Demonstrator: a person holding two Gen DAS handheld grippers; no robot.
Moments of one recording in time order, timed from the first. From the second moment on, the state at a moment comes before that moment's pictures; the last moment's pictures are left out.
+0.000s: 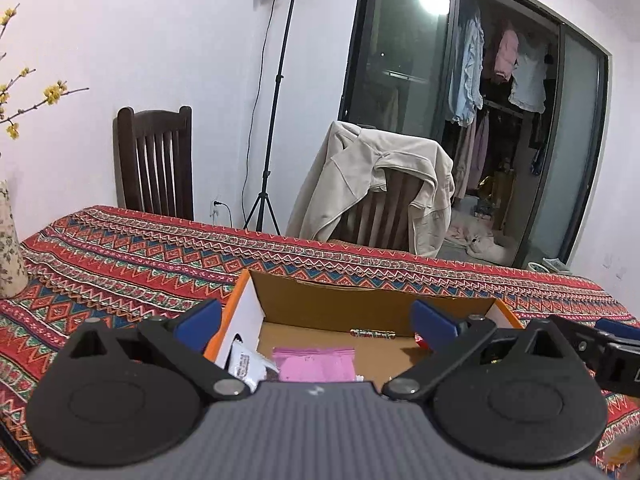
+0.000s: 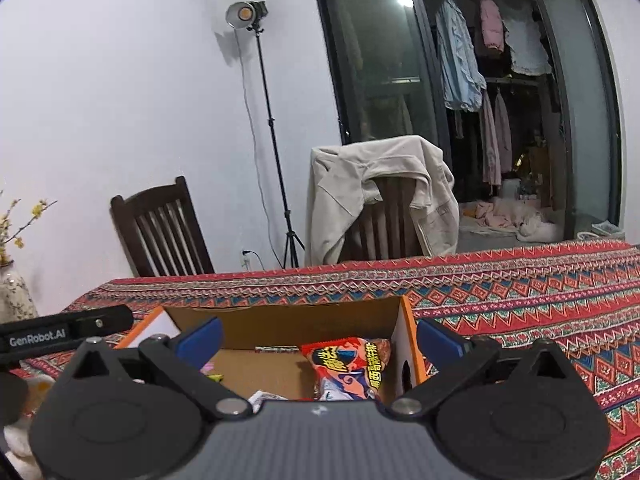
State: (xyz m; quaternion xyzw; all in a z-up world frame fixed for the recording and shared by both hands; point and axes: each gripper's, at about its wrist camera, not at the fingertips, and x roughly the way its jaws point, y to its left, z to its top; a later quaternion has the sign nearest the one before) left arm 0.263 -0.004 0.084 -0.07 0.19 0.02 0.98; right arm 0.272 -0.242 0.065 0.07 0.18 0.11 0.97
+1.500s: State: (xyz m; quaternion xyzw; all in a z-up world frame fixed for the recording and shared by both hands) left arm 0.120 0.046 0.007 -0.07 0.23 -0.02 0.97; right arm 0.127 -0.238 -0.010 0.03 0.28 0.12 0.95
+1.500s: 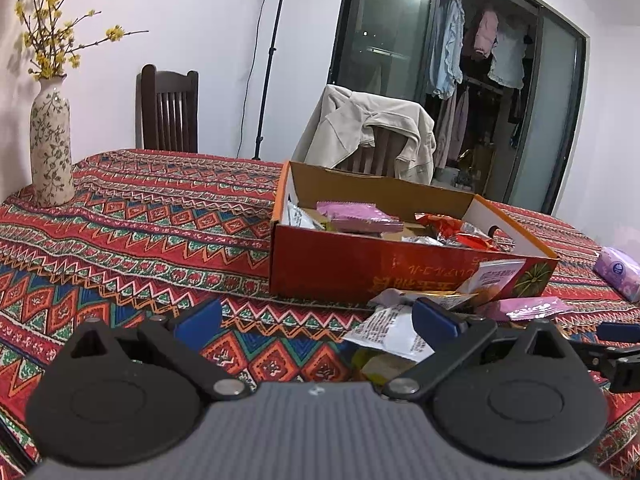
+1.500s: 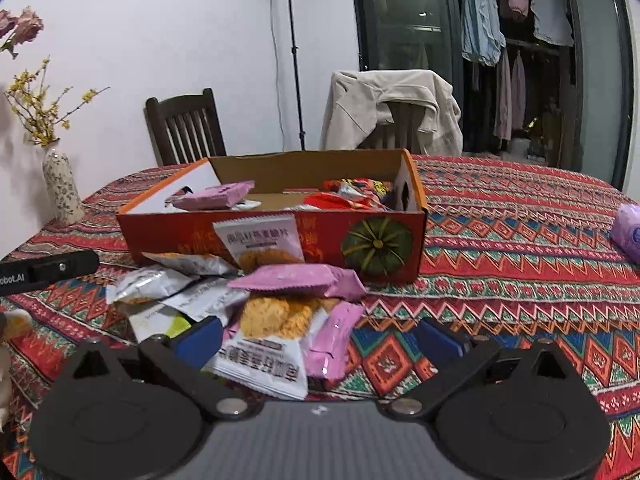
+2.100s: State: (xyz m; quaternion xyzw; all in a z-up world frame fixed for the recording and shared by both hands) left arm 0.120 0.054 0.003 -0.09 0.23 -0.03 0.97; right arm 0.143 -0.200 -0.013 -0.02 0.30 0.11 0.95
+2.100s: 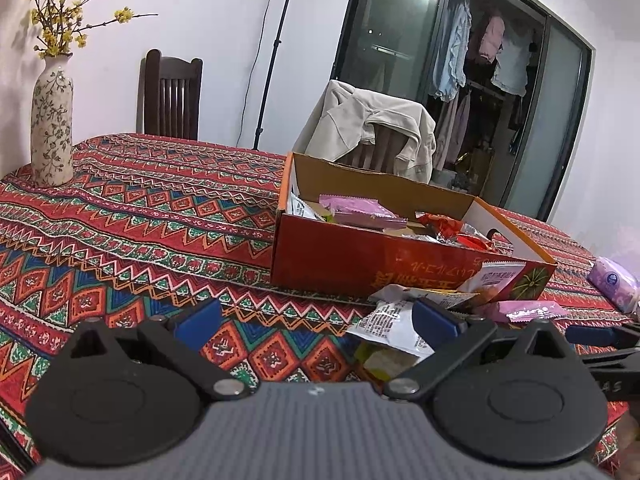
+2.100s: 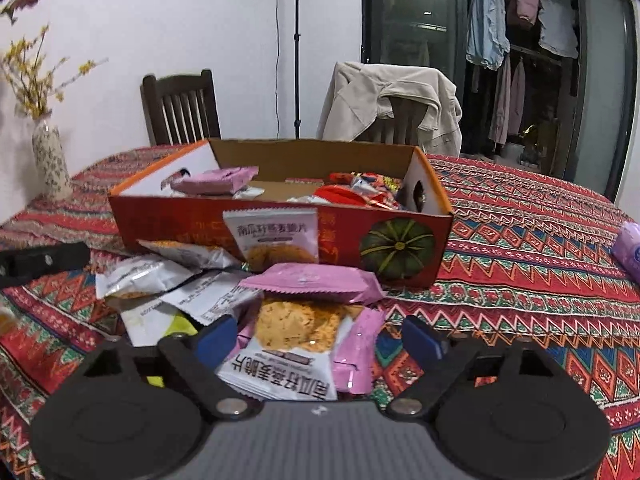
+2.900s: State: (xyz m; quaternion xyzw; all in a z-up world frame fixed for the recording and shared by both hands) left arm 0.122 0.054 0.001 -0.10 0.24 -0.03 0.97; right arm 0.126 -0.228 -0.008 -0.02 0.25 0.10 0.96
